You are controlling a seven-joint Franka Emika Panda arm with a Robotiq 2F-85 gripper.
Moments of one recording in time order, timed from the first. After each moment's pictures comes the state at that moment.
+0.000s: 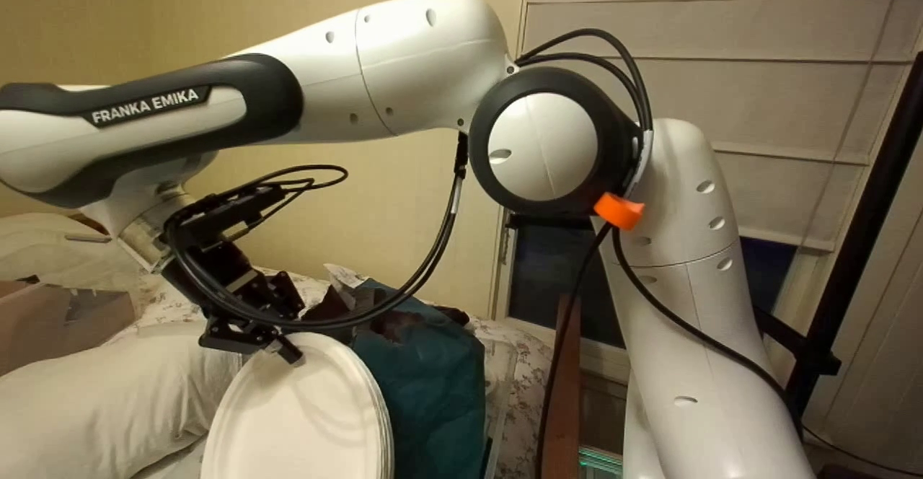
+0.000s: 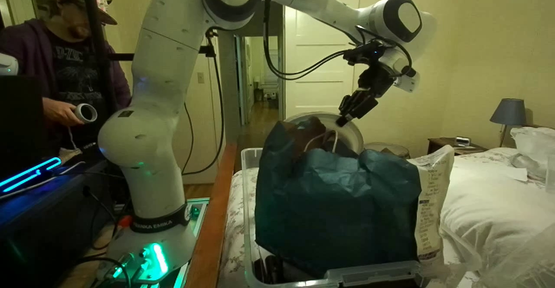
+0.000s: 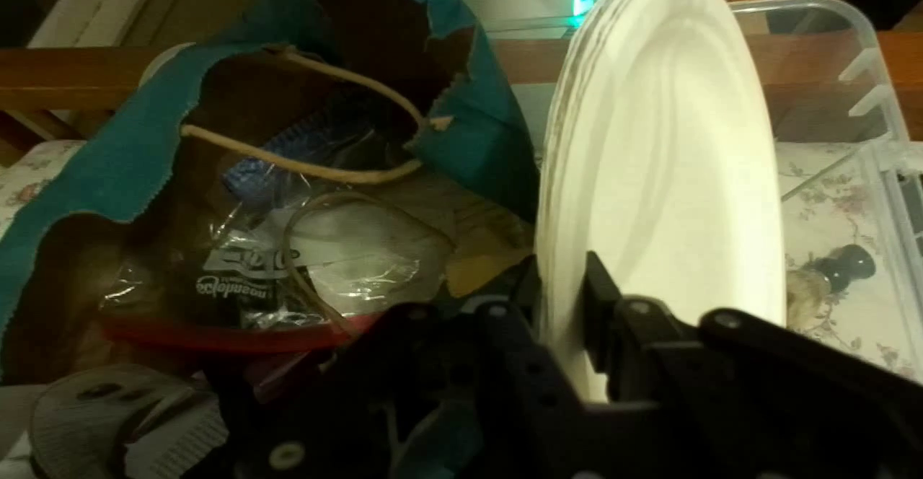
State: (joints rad) arm 0.11 0.39 0.03 -1.44 -0.09 1.06 0.11
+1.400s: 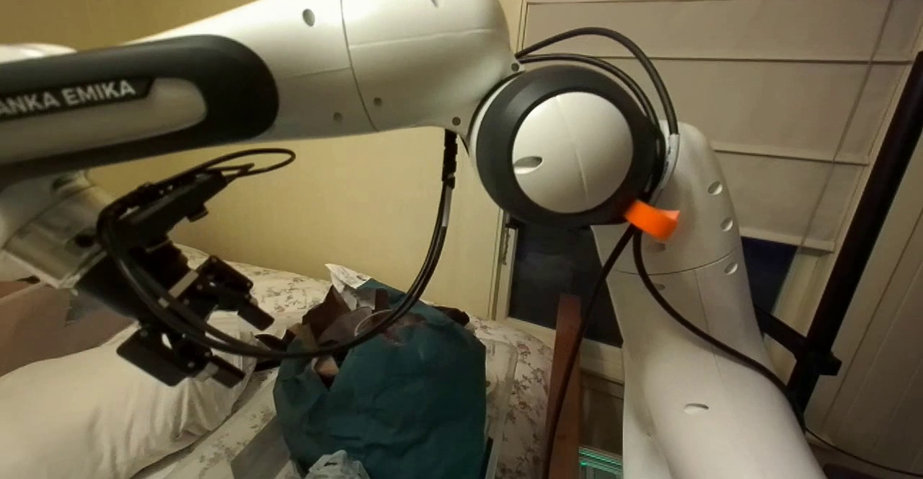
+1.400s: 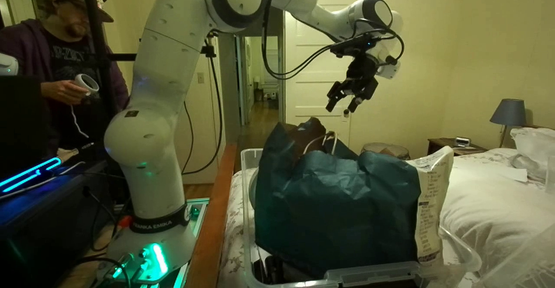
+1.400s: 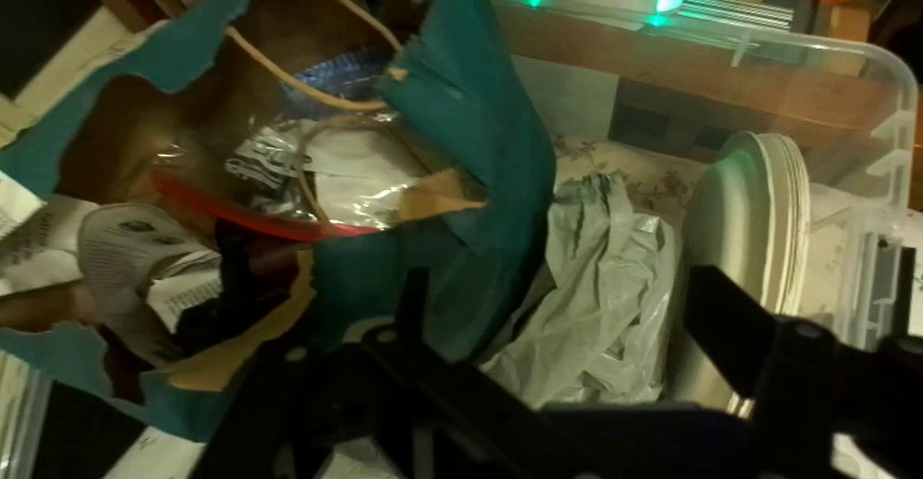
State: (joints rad) arm 0.21 0.41 0.12 -1.36 -0.24 1.03 -0.03
